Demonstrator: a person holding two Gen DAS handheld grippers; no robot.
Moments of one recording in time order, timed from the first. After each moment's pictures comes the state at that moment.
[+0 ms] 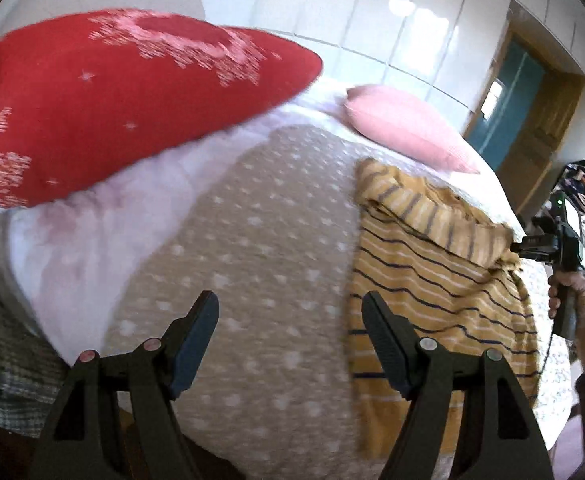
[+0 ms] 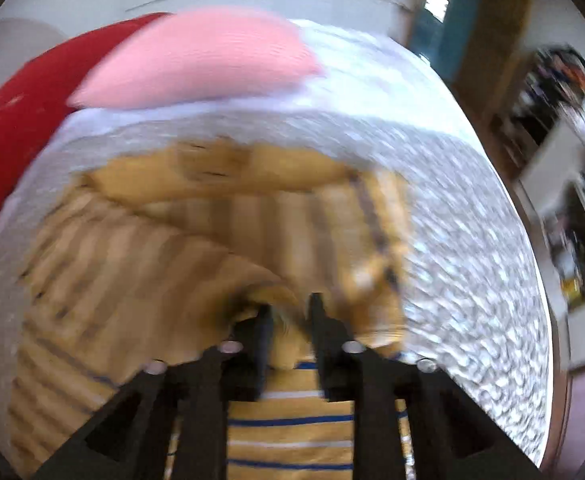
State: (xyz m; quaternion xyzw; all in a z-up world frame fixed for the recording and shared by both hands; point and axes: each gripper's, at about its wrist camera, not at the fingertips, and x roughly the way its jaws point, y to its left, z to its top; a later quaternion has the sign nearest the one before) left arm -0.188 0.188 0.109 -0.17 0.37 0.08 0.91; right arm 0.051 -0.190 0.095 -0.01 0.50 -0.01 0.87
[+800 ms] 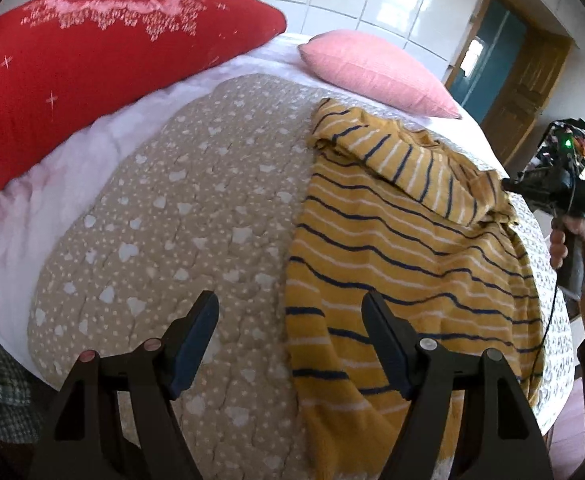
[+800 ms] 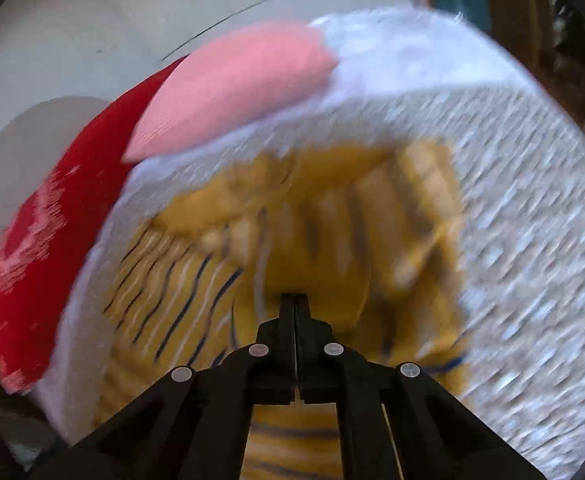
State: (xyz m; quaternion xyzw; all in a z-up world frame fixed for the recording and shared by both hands) left arm -0.145 0.139 0.068 -0.15 0.43 0.03 0.89; right arm 0.070 -0.218 0.088 0.14 0.47 0.11 0.87
